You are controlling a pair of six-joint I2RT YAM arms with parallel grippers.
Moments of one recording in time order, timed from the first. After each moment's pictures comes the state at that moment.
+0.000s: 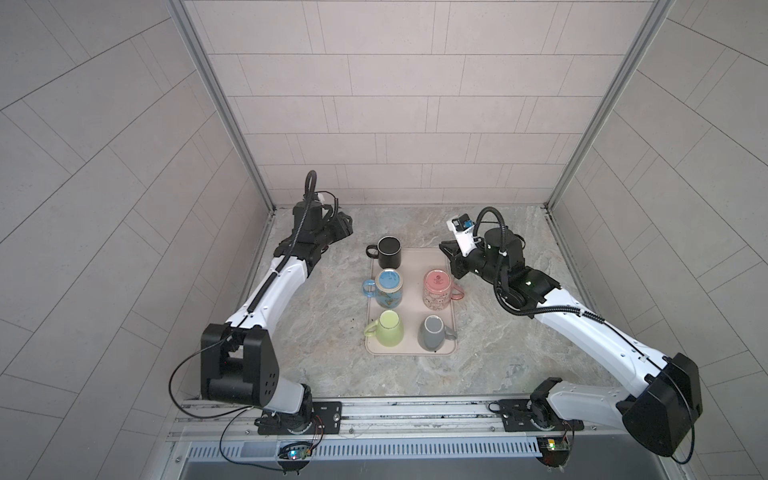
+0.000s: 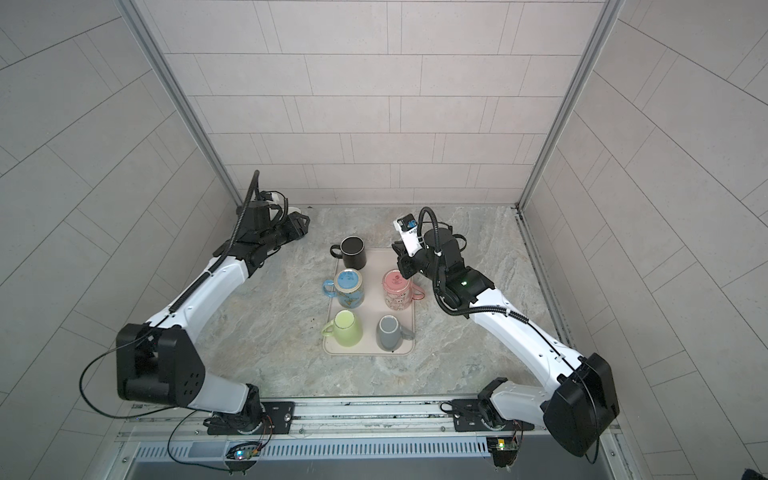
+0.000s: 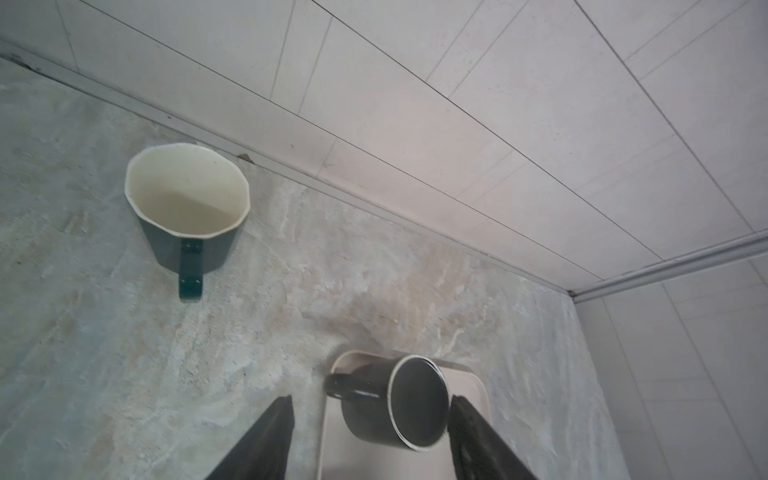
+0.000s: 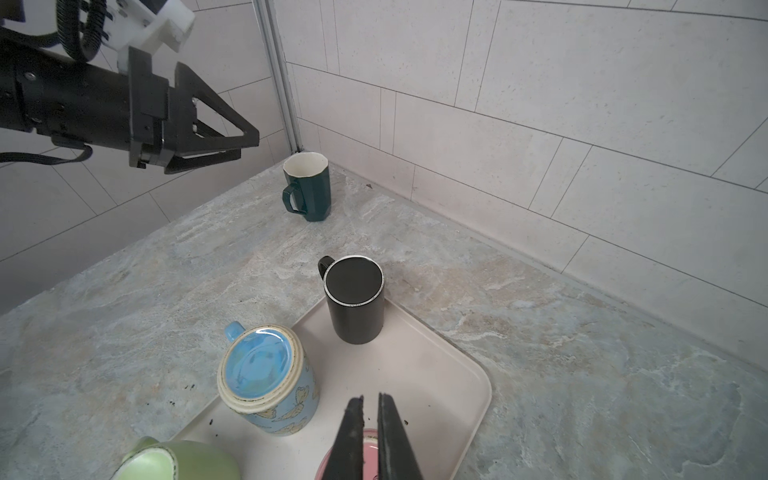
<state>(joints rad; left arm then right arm) -0.11 1.45 1.20 -0.27 0.21 -0.57 0.53 1.22 1.05 -0.16 -0.11 0.00</state>
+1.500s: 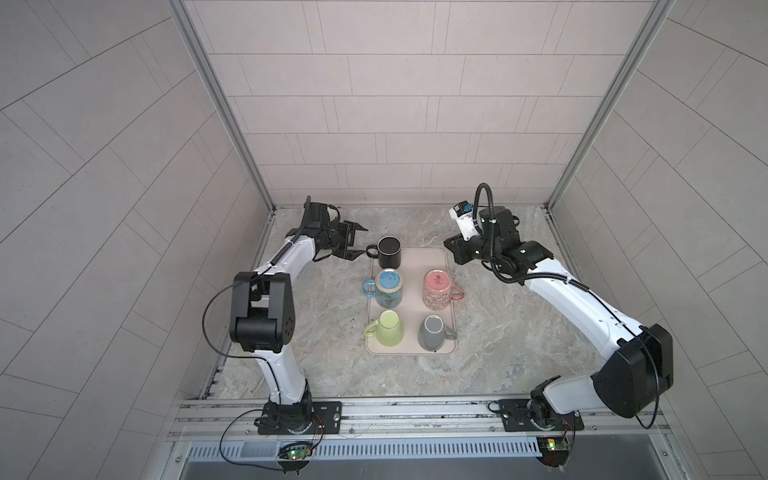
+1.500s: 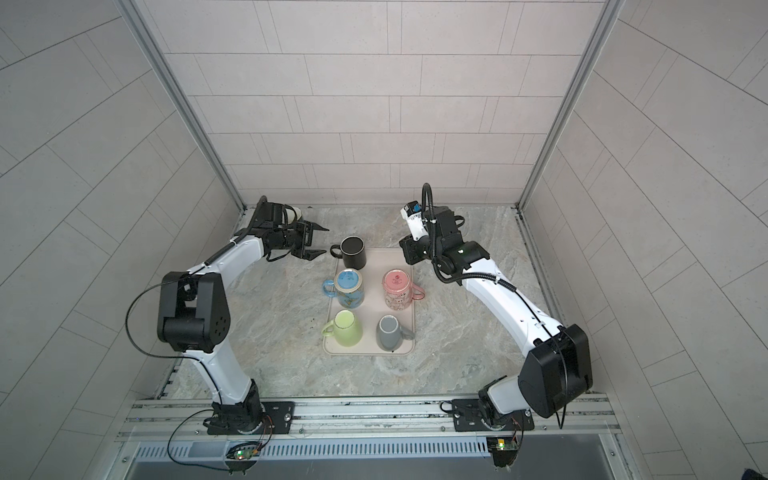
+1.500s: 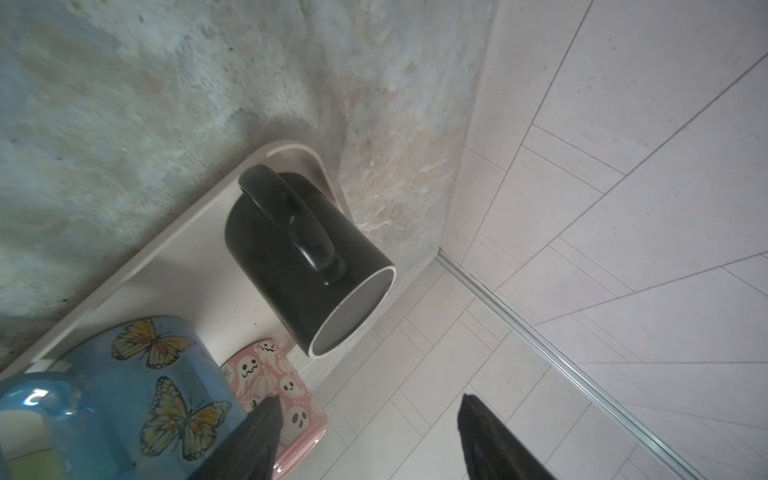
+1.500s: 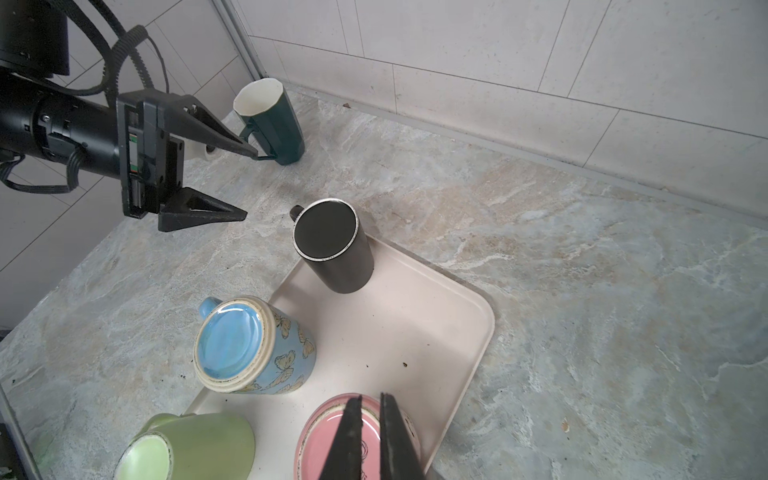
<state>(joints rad) -0.04 1.83 1.38 -0.42 0.72 -1.43 0.39 1.42 1.27 -0.45 -0.22 0.08</state>
